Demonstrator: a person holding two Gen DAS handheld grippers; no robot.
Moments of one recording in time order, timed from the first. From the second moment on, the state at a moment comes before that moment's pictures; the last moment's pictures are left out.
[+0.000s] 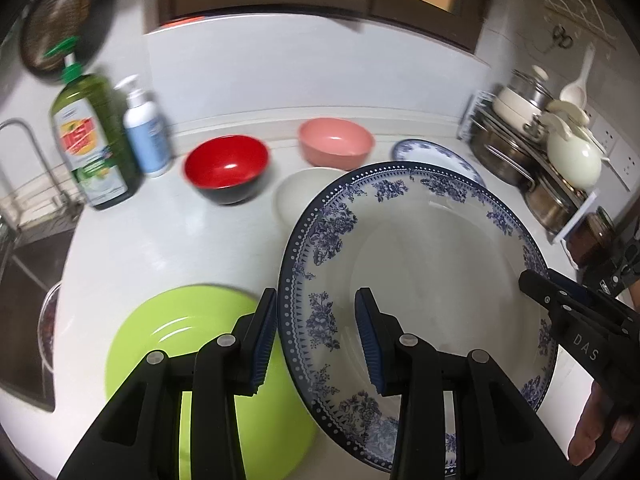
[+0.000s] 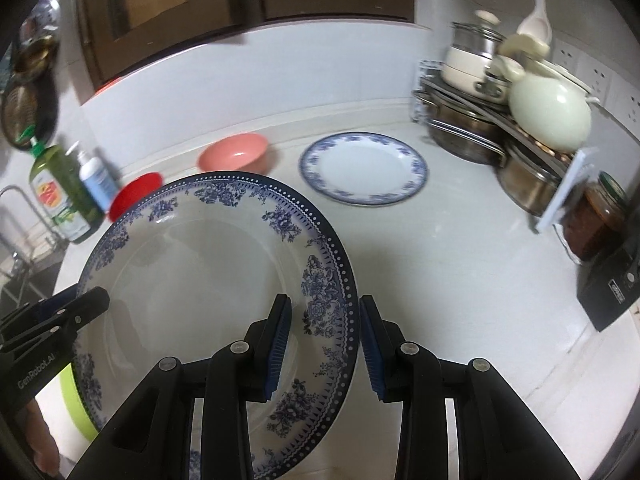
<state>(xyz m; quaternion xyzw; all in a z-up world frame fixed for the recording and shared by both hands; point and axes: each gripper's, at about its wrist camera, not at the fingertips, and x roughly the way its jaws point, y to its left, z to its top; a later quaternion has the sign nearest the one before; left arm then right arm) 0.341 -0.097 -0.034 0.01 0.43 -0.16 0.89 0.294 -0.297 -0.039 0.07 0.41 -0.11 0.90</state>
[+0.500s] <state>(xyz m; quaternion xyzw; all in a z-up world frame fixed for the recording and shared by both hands) 0.319 0.016 -0.046 -0.03 0.44 -0.06 0.89 0.310 -0.193 -0.050 0.03 0.42 -0.01 0.91</state>
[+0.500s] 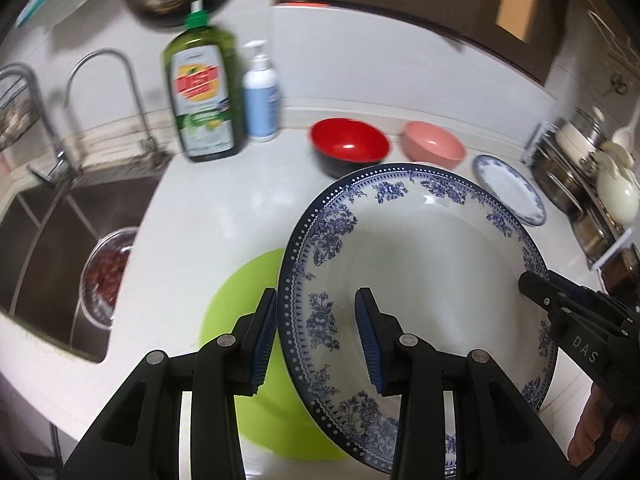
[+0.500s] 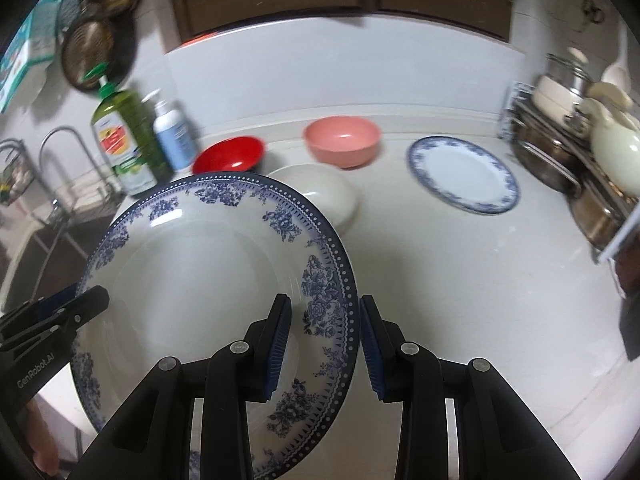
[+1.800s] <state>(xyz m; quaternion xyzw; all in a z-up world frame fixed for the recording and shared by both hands) 0.341 0.084 -0.138 -0.05 0.53 0.00 0.84 0.359 -0.109 -0.134 -0.01 0.52 0.06 0.85</state>
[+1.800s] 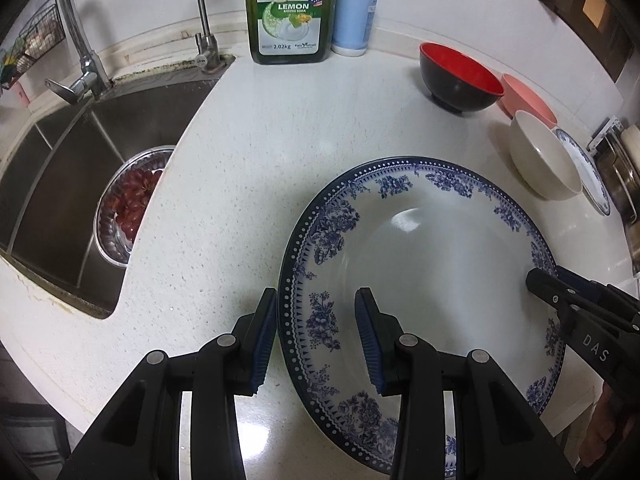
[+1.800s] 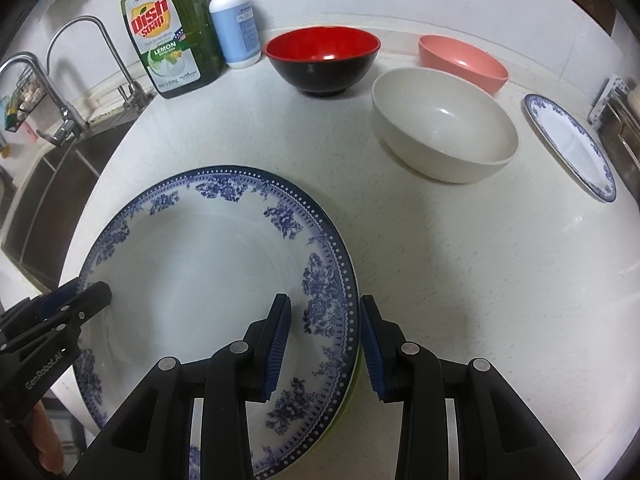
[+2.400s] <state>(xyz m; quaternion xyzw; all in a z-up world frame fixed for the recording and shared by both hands) 0.340 0.076 -0.120 -0.02 0.51 0.00 0.86 0.355 -0.111 -0.133 -0.01 0.53 0.06 0.84</state>
